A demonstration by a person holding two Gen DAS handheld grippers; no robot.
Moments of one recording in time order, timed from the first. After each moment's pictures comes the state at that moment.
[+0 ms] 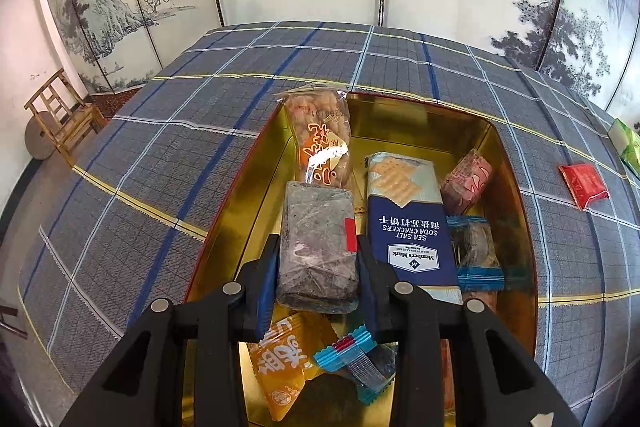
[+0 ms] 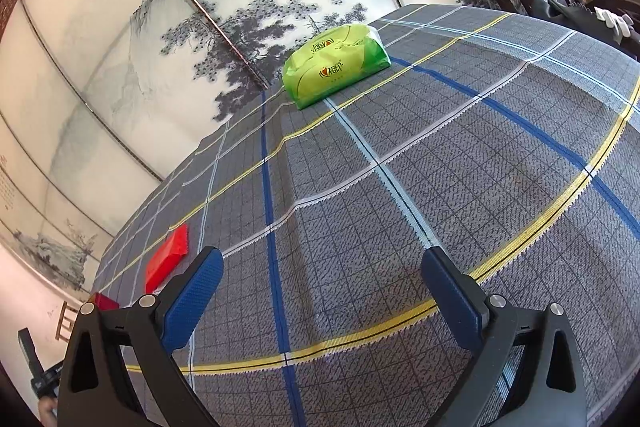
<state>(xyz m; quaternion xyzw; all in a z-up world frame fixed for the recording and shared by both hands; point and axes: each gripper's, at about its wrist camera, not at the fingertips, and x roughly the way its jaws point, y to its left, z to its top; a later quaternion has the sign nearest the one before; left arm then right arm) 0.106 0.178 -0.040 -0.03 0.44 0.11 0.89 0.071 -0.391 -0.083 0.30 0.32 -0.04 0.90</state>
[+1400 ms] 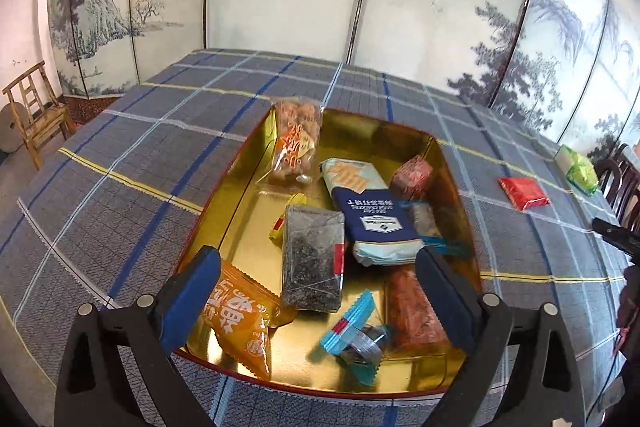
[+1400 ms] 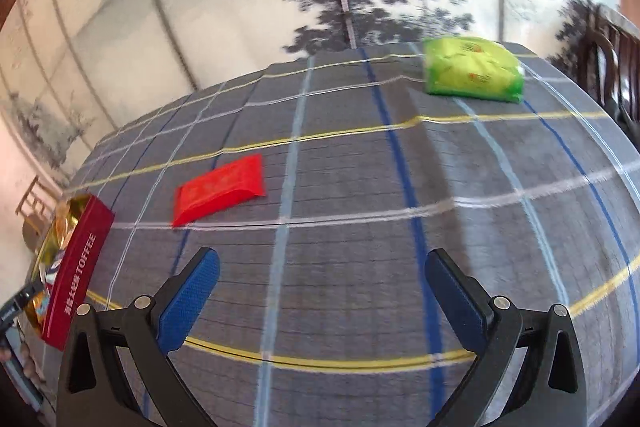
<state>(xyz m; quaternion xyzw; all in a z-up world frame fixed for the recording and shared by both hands) 0.037 0.185 -0.028 -0.09 0.35 0.03 0.93 0.125 -0.253 -0.046 0.08 0.39 0.05 0.91</state>
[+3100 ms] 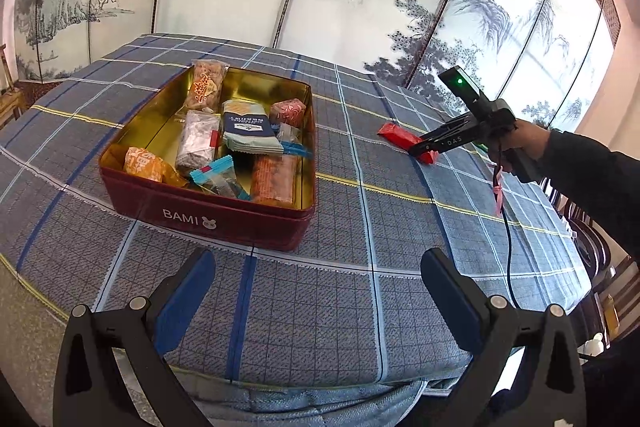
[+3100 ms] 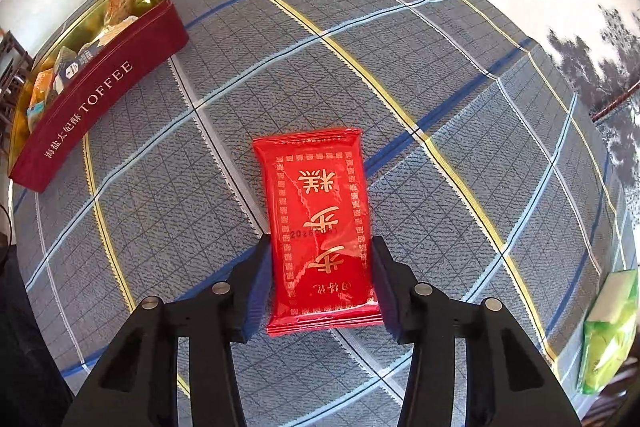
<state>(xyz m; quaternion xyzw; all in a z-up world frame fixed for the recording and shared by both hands) -0.067 0.118 -0.024 -0.13 0.36 -0.08 0.92 0.251 -0.130 -0.066 -0.27 0.53 0.33 0.74</state>
